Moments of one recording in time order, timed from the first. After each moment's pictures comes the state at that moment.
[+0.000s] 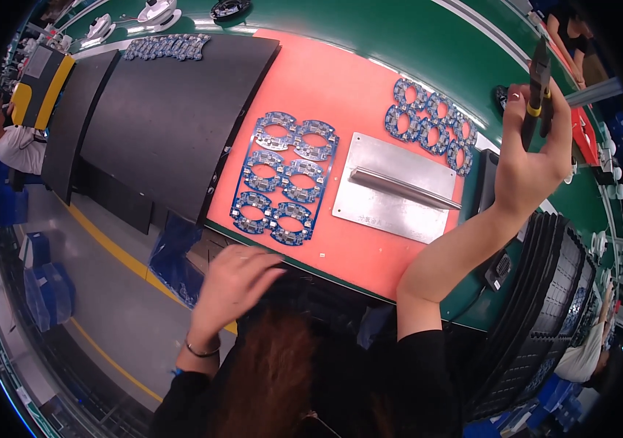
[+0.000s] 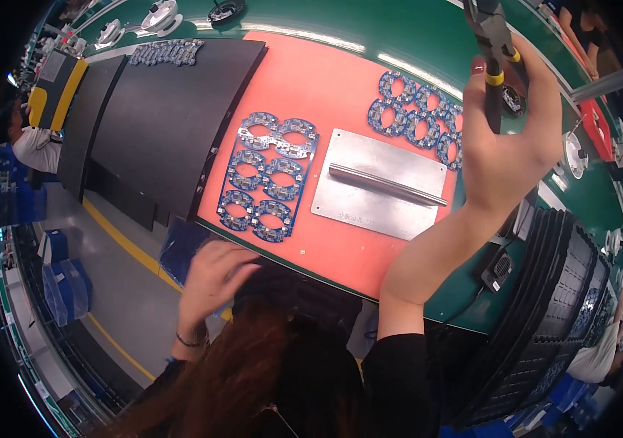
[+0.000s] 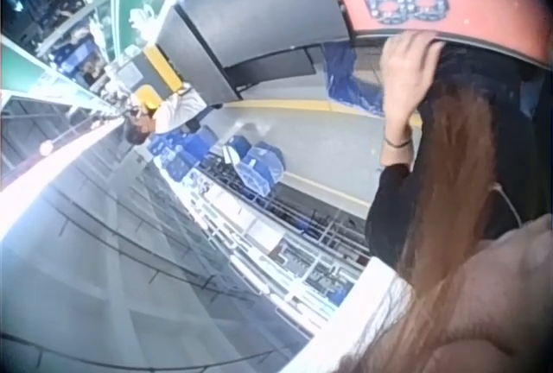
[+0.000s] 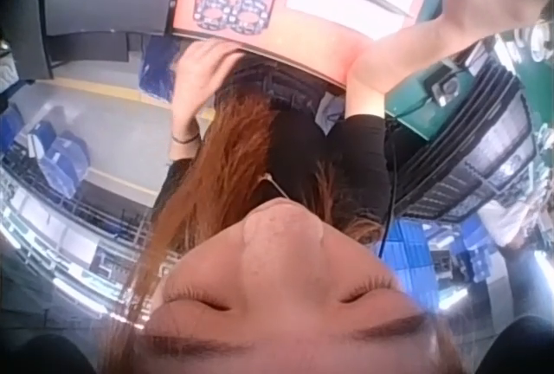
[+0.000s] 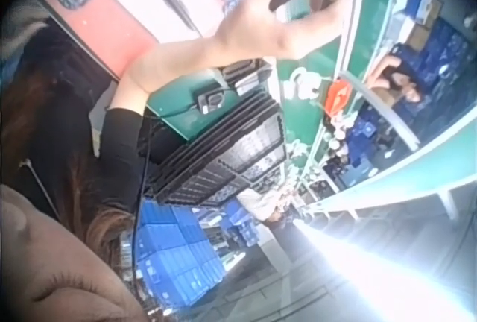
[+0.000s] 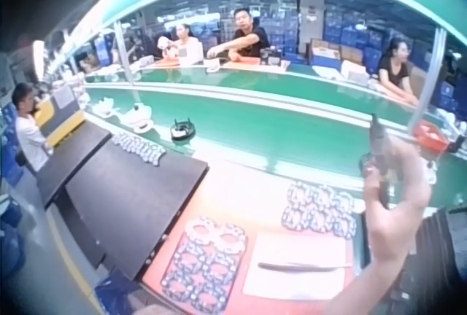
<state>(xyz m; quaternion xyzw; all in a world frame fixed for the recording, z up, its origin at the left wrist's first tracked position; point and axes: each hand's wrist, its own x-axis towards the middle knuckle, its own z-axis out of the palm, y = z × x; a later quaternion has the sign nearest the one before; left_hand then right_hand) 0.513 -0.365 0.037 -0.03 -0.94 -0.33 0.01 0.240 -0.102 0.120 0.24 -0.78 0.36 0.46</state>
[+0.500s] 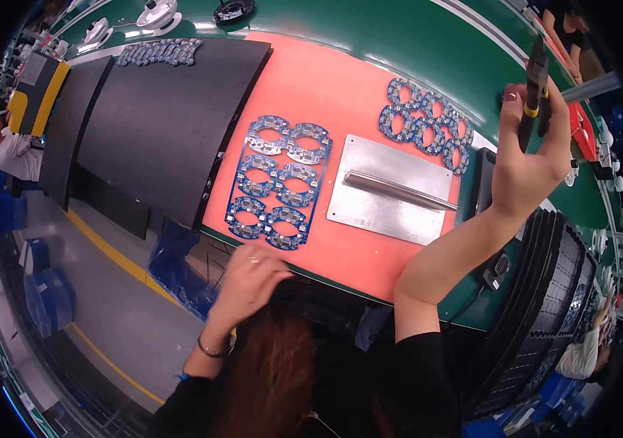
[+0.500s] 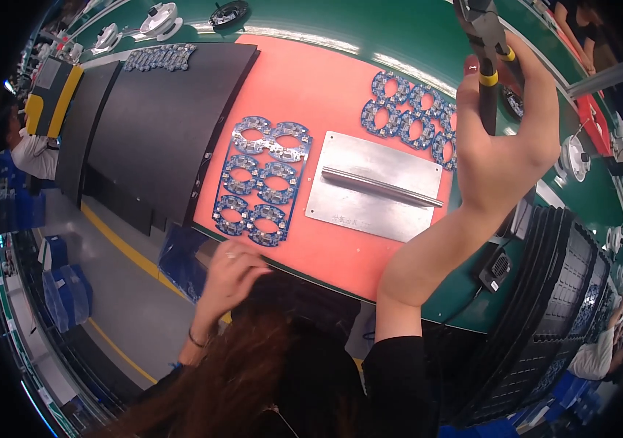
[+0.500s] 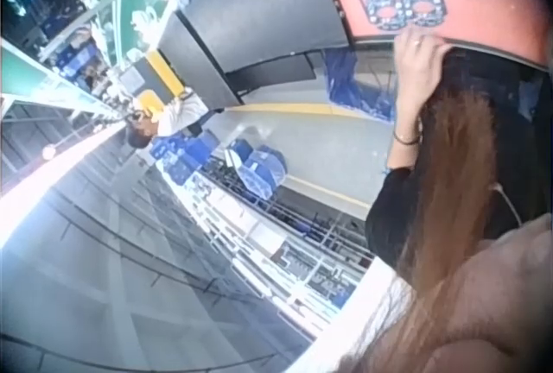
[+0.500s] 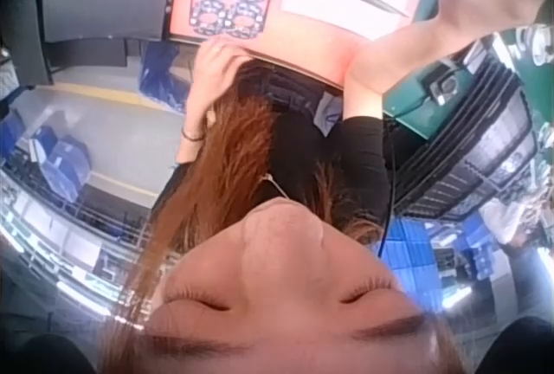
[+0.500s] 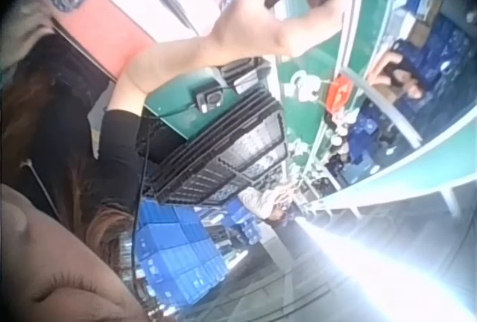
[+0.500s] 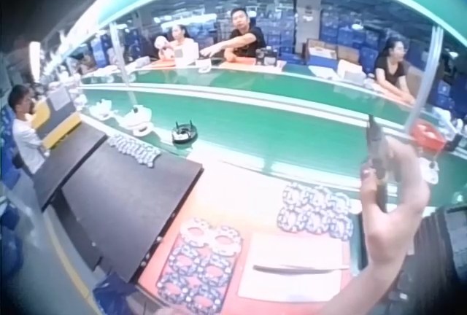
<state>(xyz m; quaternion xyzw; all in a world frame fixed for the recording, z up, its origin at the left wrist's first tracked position) 0.511 -0.351 -0.007 -0.07 -0.93 -0.36 0.08 0.240 -0.097 0.116 0.22 -0.77 0.38 0.45</state>
